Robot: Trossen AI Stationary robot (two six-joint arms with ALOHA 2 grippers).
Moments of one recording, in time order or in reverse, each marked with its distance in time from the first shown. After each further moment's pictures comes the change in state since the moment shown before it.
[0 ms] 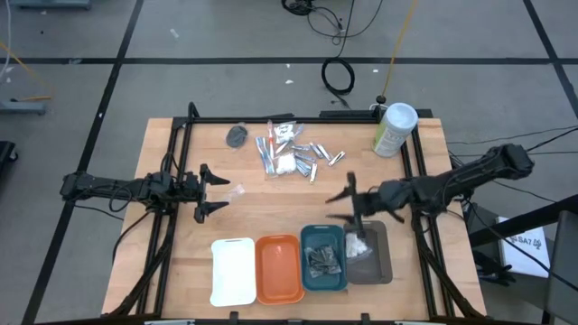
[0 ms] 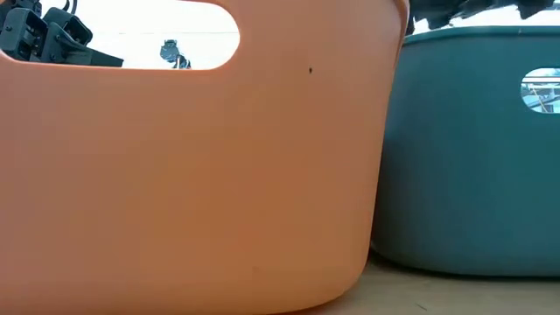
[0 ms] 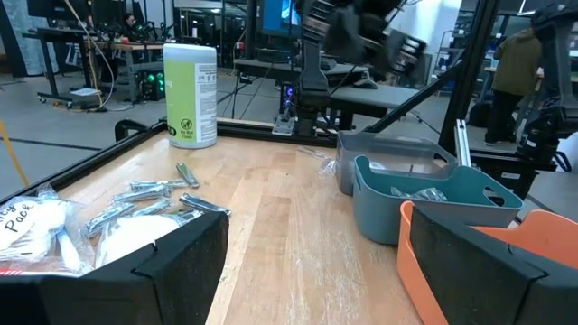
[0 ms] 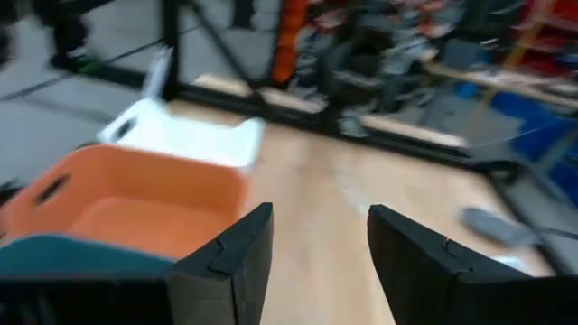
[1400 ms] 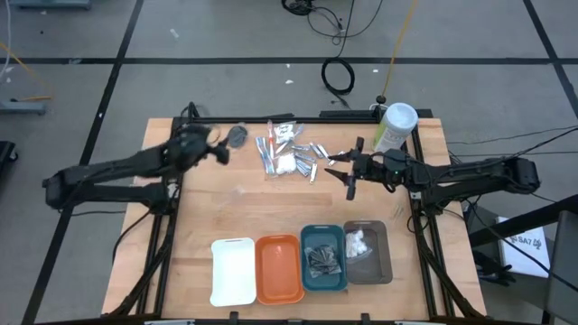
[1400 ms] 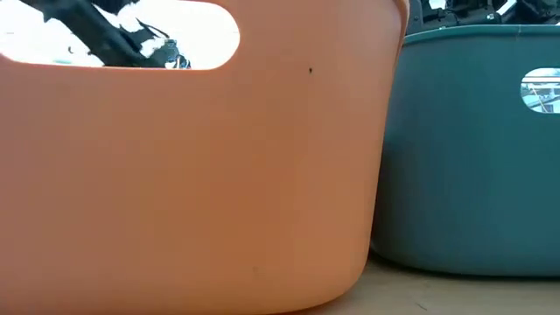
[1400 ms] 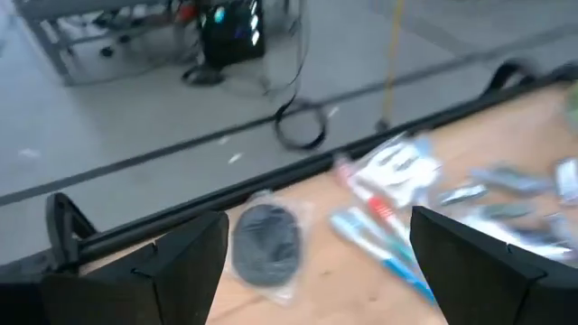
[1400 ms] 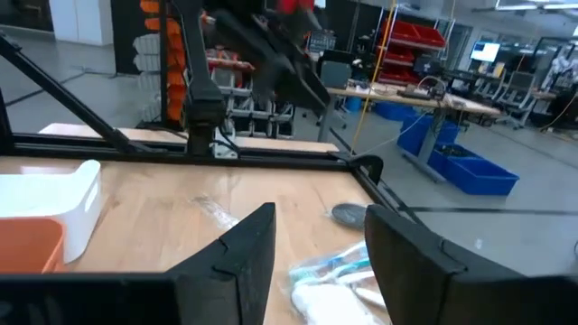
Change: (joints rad) left arm 0.434 0.686 0.645 -0.540 -0.539 -0.296; right arm -0.374 -0.006 -0.114 0.272 -0.079 0.010
